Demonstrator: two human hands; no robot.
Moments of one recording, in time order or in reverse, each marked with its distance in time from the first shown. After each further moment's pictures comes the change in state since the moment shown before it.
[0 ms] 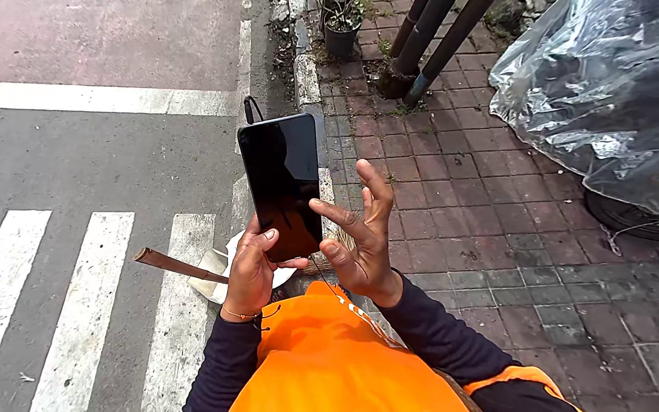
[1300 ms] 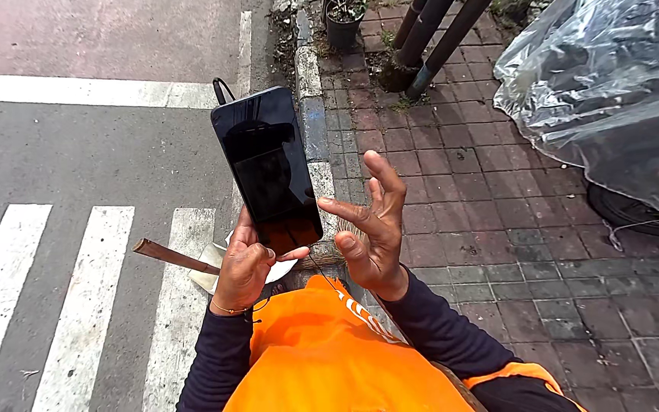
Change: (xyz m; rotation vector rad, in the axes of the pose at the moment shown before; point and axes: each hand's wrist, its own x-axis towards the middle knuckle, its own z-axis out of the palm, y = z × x) left_hand -0.010 0.004 -0.007 -0.044 -0.189 0.046; right_hand -0.005 -0.003 -0.012 0.047 0.040 -0.053
